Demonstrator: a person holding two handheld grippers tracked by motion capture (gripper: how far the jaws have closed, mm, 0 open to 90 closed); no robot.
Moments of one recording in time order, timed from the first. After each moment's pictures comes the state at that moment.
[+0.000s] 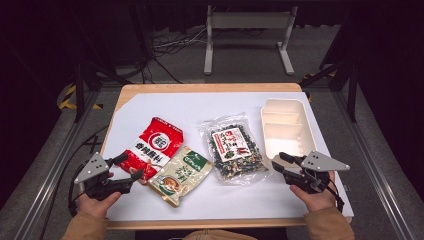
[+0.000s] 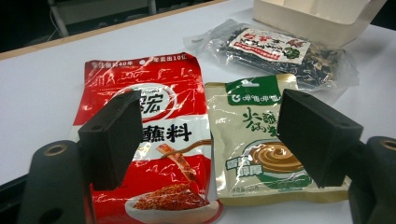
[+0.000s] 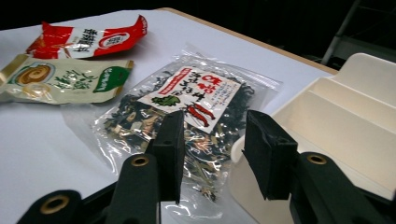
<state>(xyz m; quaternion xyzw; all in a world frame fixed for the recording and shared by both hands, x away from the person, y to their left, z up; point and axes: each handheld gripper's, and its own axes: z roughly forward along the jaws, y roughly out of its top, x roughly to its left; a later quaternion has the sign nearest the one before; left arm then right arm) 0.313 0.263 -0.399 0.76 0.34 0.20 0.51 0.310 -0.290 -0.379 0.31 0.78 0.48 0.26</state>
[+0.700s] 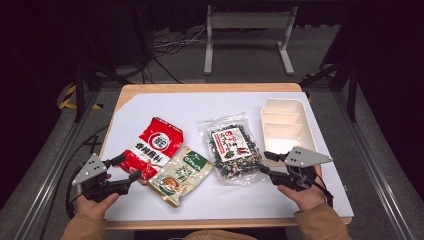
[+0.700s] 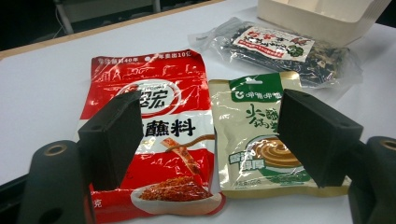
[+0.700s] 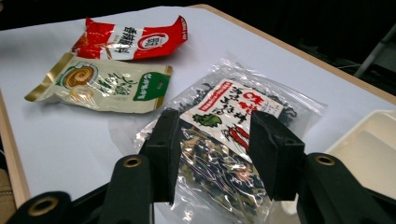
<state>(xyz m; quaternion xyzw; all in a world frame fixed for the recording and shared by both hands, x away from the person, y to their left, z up) 0.309 0.265 -0.399 0.76 0.35 0.20 0.51 0.314 -0.250 -0.356 0.26 0.81 0.47 0.23</state>
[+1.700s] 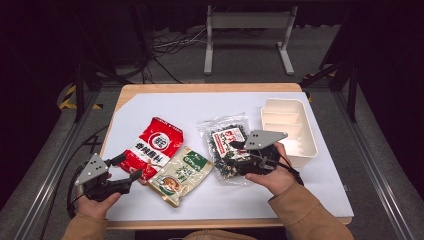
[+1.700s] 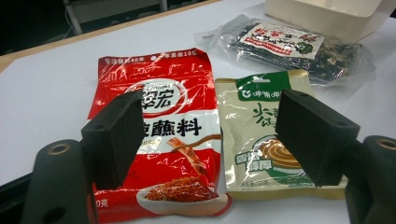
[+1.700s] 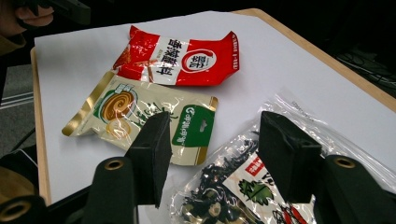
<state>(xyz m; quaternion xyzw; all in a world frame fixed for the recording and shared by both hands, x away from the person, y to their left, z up) 0.309 0.263 -0.400 0.76 0.35 0.22 0.50 0.351 -0.168 -0.330 0.19 0.86 0.45 0.17</state>
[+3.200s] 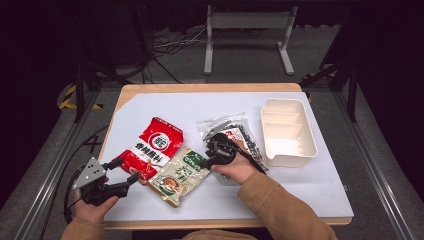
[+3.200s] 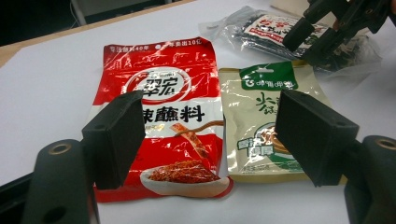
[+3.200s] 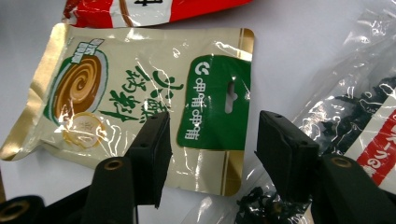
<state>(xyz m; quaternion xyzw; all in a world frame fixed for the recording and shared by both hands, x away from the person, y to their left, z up) 0.301 0.267 -0.404 0.76 0.36 0.22 0.49 0.422 -0.087 -0.401 0.29 0.90 0.32 0.02</state>
